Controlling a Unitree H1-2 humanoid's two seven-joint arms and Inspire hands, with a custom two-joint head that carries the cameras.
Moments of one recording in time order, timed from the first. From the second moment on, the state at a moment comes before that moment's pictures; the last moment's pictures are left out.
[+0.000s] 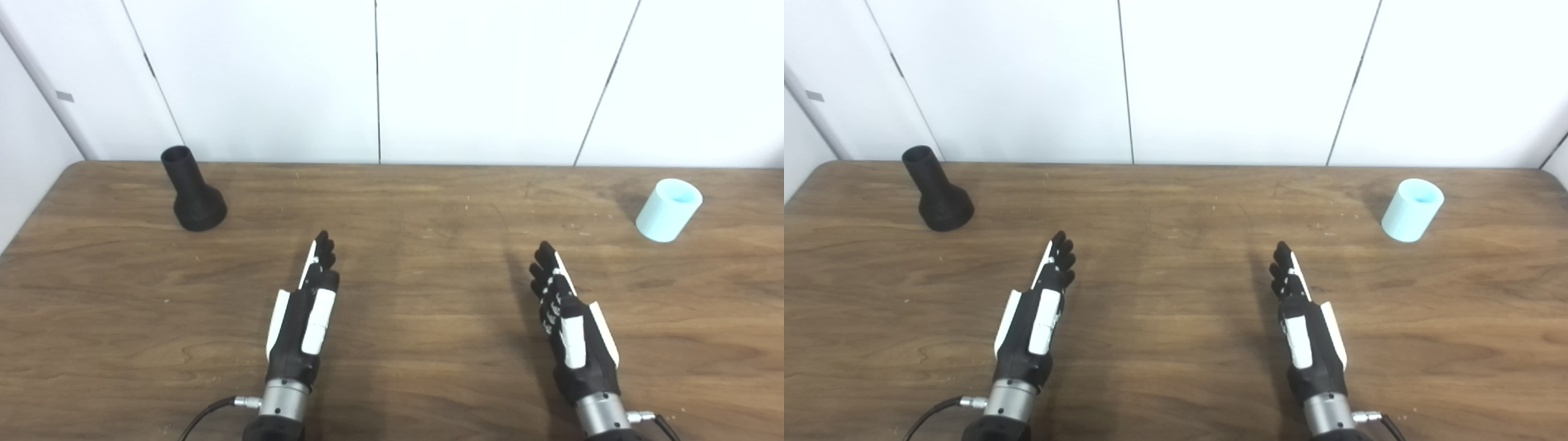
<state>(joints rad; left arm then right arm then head) 0.12 -0.07 -0.08 -0.29 0.17 0.06 0.01 0.10 0.01 0.07 -0.24 0.00 0.07 0.03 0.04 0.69</state>
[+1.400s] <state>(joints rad) 0.04 -0.01 0.12 -0.12 0.13 -0.22 0.18 0.09 -0.01 0.04 -0.15 0.04 -0.16 0.07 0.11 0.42</state>
